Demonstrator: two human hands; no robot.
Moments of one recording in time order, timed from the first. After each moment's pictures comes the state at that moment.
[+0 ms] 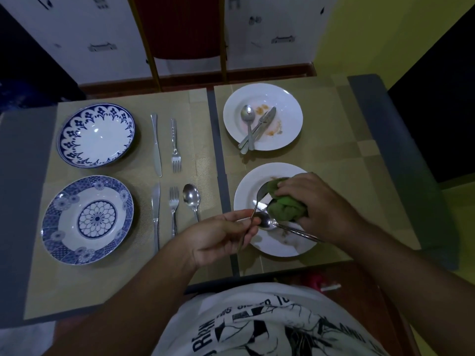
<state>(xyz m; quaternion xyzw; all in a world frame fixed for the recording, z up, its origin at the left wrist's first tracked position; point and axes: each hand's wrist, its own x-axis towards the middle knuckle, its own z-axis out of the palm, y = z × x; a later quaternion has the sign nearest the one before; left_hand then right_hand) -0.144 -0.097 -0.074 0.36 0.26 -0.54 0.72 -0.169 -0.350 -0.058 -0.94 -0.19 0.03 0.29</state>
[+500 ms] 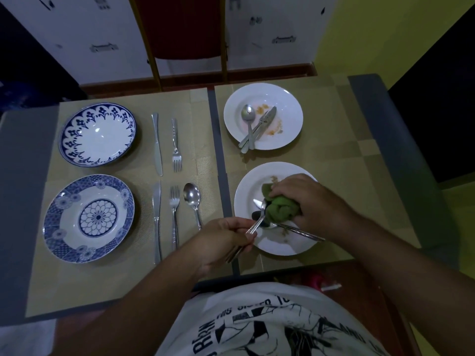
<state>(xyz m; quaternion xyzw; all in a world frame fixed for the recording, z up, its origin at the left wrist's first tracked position) -0.165 -0.102 -0.071 0.56 0.19 -0.48 0.65 -0.164 -0.343 -0.055 -0.94 -0.17 0.08 0.29</state>
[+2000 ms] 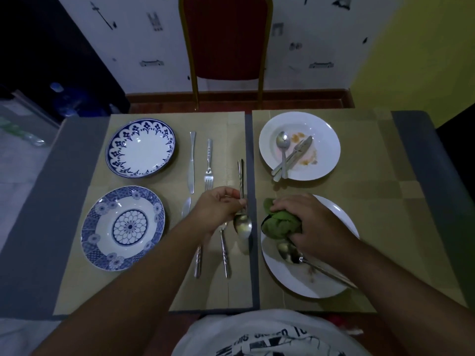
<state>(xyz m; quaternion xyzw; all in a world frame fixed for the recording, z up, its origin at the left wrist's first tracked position) -0.063 -0.059 -0.086 0.69 0.18 -0.28 0.64 -0.116 -0.298 -0.064 -0.91 -0.17 0.05 0.36</state>
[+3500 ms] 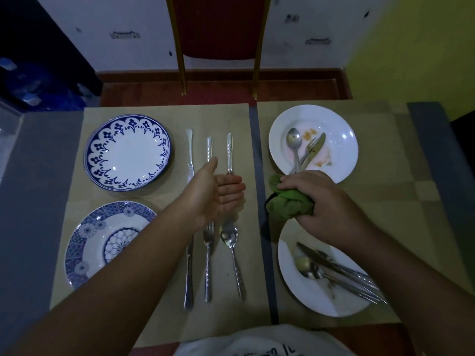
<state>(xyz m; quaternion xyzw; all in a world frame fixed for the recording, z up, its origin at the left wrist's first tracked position) 0.026 -0.027 -0.071 0.51 0.29 -0.42 0.70 -0.041 -0.266 -0.056 -0.93 -0.15 0.03 0.35</state>
